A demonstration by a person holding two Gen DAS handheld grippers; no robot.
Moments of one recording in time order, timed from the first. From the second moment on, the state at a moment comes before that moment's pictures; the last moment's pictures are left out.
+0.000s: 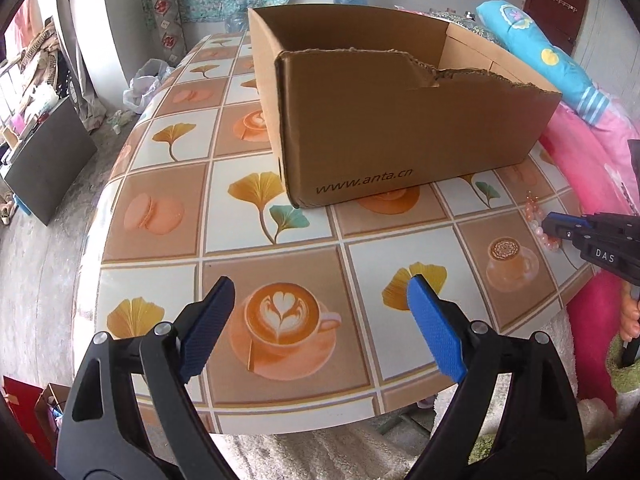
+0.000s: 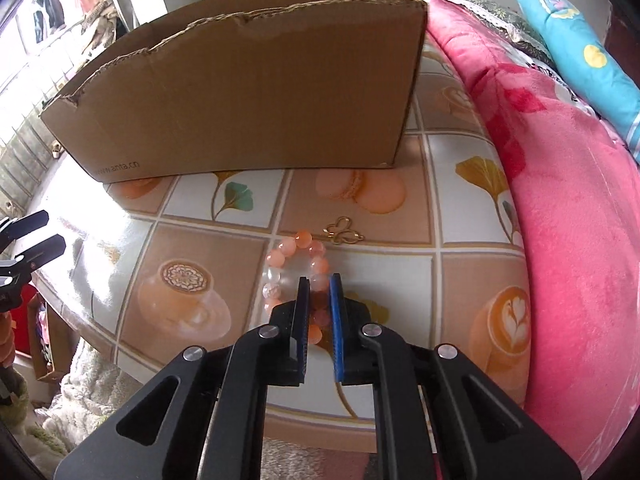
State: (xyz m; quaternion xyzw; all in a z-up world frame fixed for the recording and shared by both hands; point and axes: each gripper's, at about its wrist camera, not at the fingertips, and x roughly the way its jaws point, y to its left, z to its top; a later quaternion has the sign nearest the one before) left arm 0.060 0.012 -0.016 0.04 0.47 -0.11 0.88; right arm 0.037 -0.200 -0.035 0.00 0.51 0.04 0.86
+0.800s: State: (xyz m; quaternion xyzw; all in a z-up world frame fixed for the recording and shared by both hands) left arm 0.064 0.035 -0.030 0.02 0.48 -0.07 0.87; right arm 0.082 -0.108 -0.030 0.05 0.51 0.16 0.85
